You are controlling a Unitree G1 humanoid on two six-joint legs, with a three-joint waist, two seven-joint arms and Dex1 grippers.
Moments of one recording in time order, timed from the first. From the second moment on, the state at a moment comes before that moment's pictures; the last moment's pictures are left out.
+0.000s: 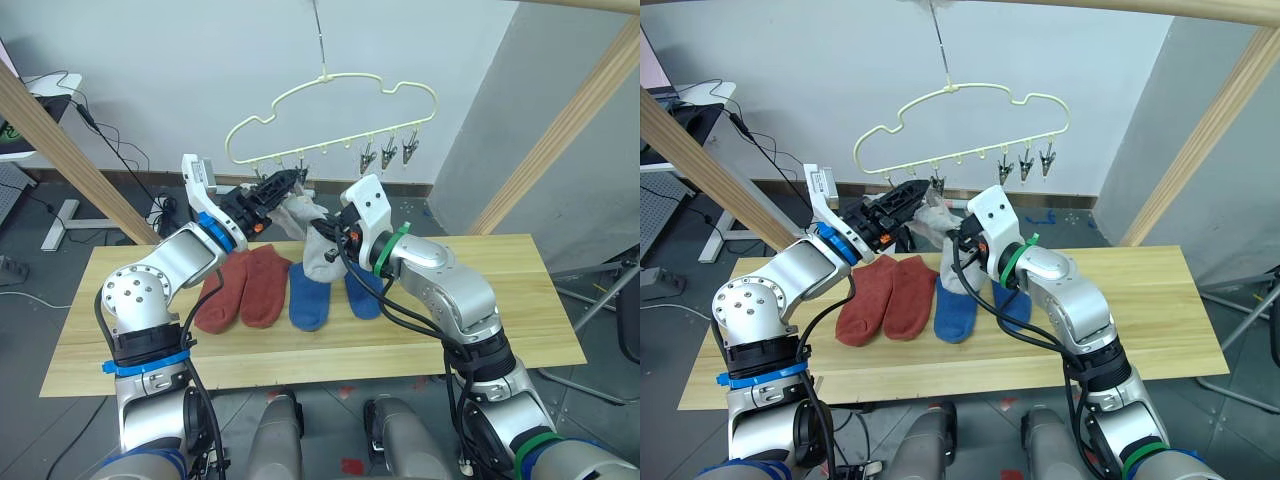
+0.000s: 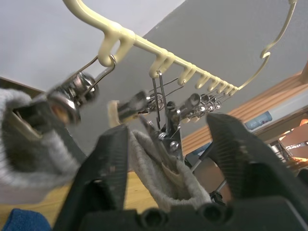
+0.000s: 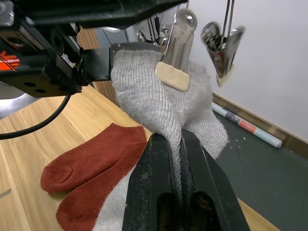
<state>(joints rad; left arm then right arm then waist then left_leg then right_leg) -0.61 0.33 0.40 0.00 -1.32 1.00 -0.04 -0.65 -0.09 0.24 -0.17 0.22 0.75 0.43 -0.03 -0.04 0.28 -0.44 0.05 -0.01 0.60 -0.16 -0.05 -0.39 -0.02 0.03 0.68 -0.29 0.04</state>
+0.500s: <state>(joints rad) -0.48 0.48 0.38 -0.12 -1.28 1.04 -0.09 -0.59 -0.05 0.23 -0.17 0.30 0.76 0.48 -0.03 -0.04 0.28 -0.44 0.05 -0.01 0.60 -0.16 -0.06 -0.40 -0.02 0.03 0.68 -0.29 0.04</state>
